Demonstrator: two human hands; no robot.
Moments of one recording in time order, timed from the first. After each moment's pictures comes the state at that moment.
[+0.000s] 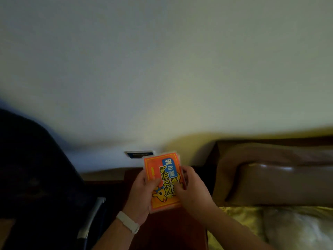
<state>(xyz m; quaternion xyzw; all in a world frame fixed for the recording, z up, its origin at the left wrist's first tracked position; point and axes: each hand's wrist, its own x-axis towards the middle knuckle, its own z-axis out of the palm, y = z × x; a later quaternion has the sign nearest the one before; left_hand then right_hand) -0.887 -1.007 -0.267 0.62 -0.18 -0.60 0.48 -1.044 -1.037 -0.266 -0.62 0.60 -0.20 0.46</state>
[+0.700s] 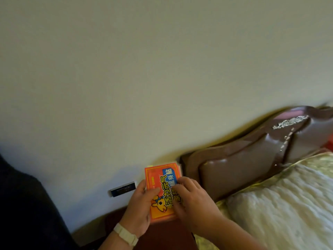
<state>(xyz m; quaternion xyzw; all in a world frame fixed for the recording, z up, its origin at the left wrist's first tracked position) -0.862 -0.965 -0.151 0.43 -0.28 -0.74 0.44 -1.027 -0.922 -0.122 -0.76 0.60 -0.21 0.08</state>
